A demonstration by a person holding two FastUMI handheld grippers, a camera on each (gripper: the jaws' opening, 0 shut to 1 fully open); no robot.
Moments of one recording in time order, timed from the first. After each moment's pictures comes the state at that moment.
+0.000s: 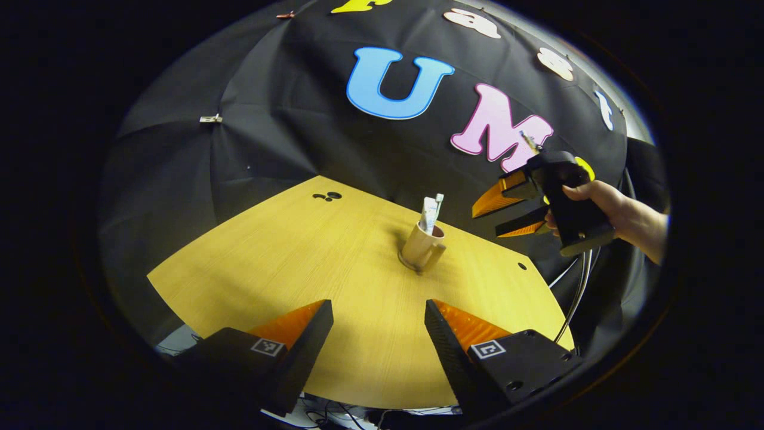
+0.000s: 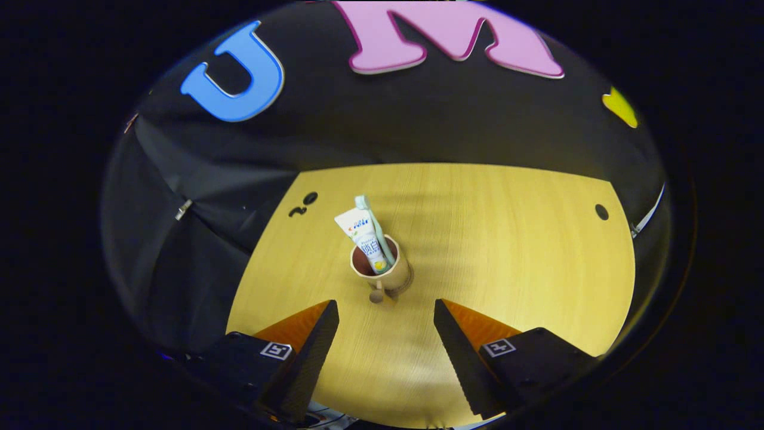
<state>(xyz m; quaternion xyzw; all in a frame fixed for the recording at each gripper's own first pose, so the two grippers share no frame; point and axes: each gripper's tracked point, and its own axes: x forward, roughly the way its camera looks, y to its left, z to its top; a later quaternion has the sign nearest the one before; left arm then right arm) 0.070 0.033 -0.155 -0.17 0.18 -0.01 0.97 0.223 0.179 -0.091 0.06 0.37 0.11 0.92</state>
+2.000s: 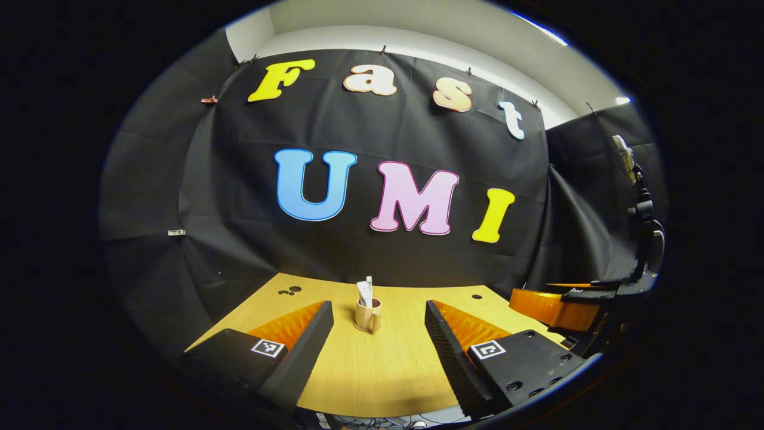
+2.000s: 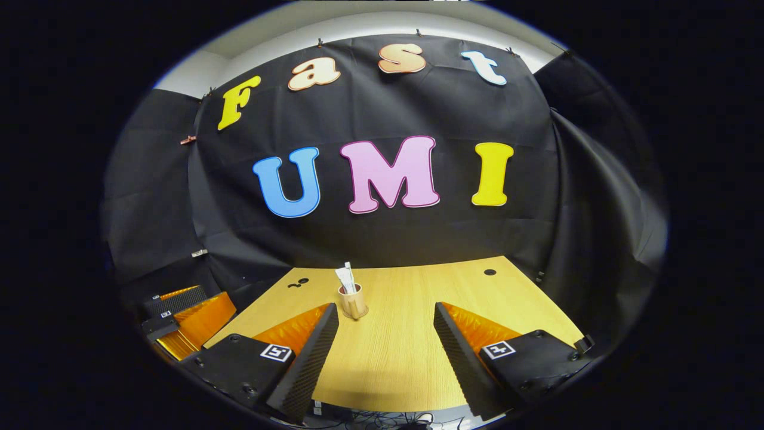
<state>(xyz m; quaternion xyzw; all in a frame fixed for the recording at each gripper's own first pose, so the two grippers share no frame) -0.027 -0.029 0.003 -0.05 -0.01 -0.09 0.99 -0.096 0.098 0.014 0.01 0.04 0.00 1.00</state>
